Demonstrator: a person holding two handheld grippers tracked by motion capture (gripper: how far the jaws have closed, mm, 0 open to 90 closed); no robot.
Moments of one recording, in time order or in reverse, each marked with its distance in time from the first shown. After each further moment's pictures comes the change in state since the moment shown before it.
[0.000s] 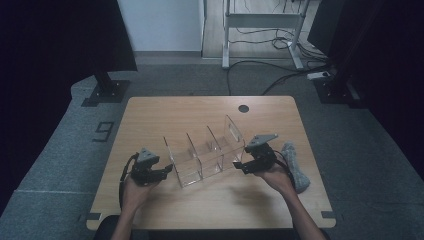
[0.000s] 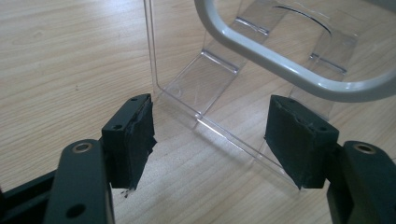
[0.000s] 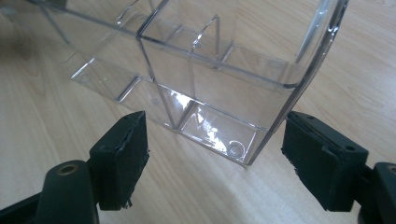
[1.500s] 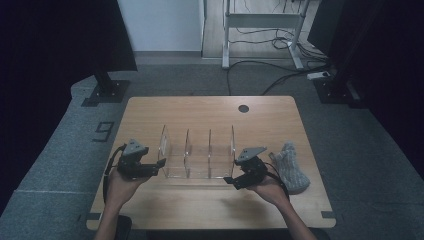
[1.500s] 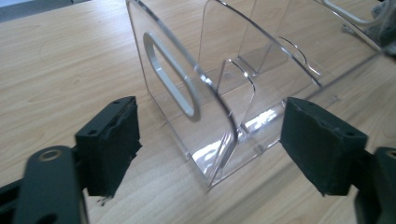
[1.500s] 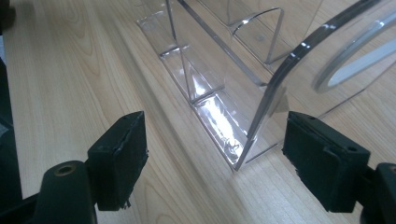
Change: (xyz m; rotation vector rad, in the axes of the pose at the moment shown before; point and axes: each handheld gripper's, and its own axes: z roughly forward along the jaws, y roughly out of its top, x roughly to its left) left arm -0.004 0.042 -0.057 -0.024 0.008 0.068; right arm 0.044 -0.006 0.010 0.026 0.088 -0.073
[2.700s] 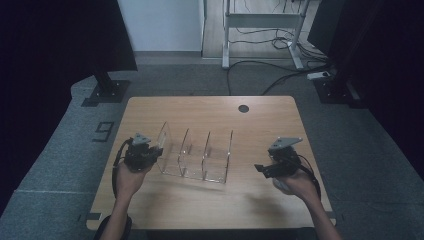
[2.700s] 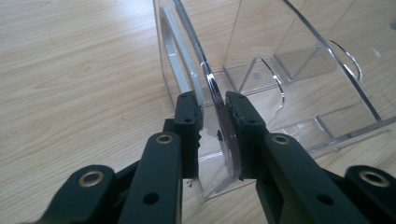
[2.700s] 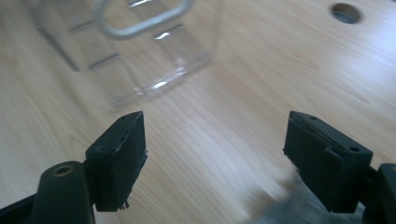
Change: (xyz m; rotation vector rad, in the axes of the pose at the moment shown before) left arm 0.015 0.005 0.032 0.061 0.055 -0.060; right arm -0.044 -0.019 -0.079 0.047 -0.233 0.109
